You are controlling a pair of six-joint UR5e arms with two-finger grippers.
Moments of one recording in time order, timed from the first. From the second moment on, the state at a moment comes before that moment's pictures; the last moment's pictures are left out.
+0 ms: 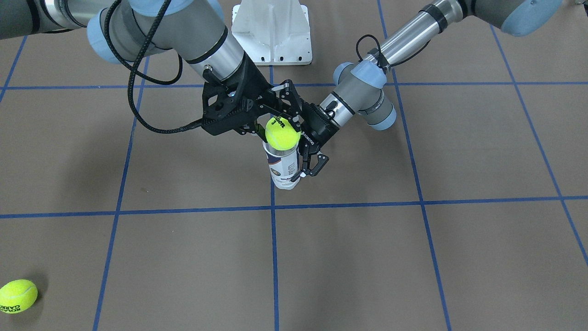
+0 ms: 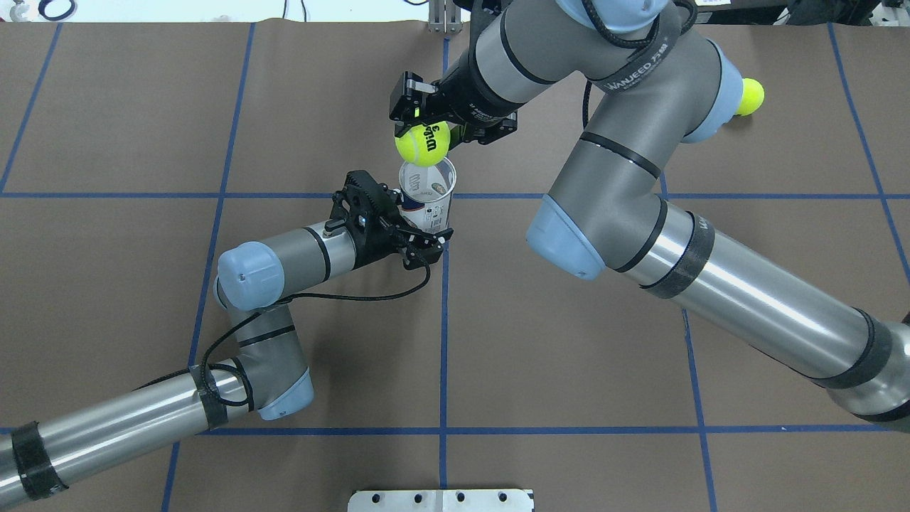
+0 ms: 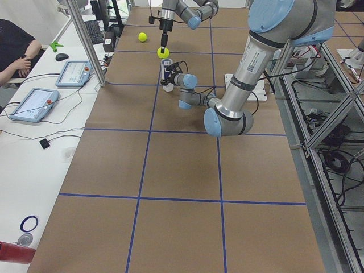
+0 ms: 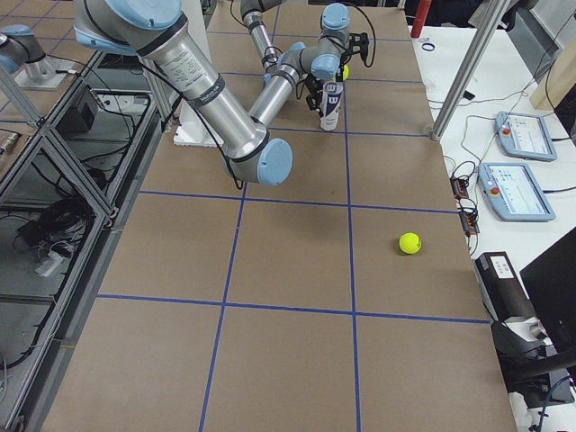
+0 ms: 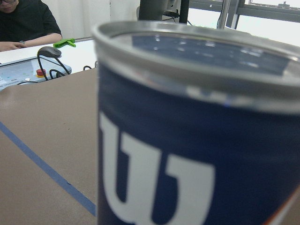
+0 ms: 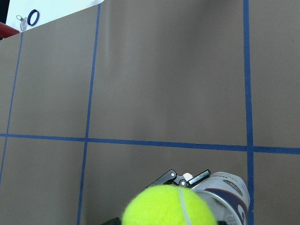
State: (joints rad) left arm -0.47 -2.23 -1.18 -3.04 -1.47 -0.49; right arm 0.75 -0.74 1.63 -1.23 2.11 1.30
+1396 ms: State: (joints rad) left arm -0.47 -2.23 -1.18 -3.04 -1.47 -0.49; right arm 0.74 -0.76 1.63 -1.23 2.11 1.28
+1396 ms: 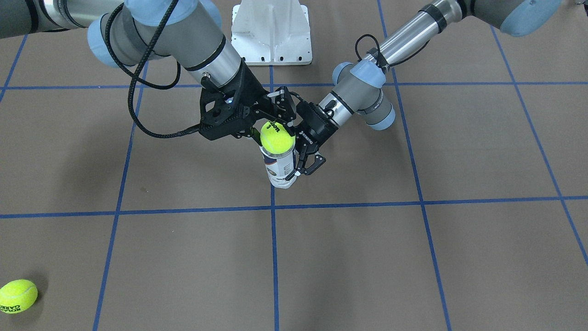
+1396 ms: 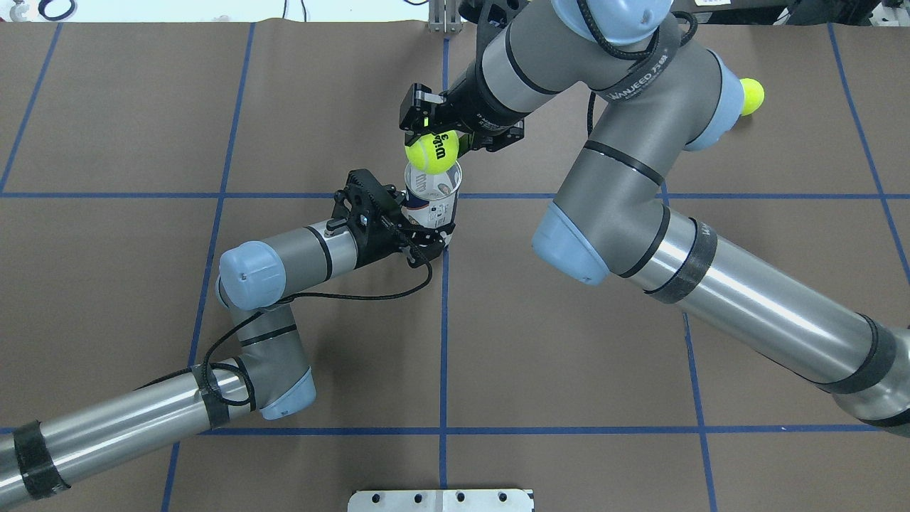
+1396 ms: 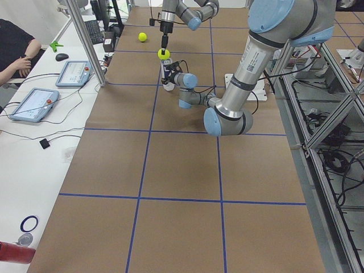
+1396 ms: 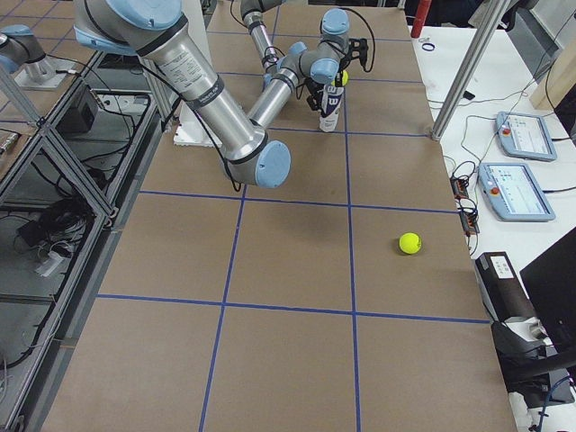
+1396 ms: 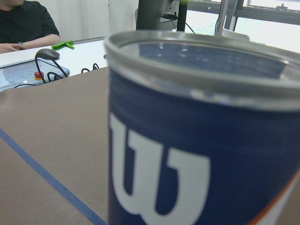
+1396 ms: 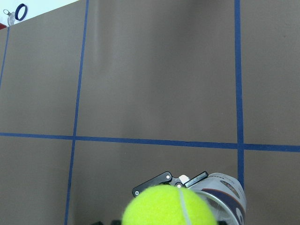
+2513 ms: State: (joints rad) left arm -0.47 -2.23 -1.18 -3.04 -1.47 -0.49; right arm 0.69 -0.78 1.69 -1.28 2.03 1.30
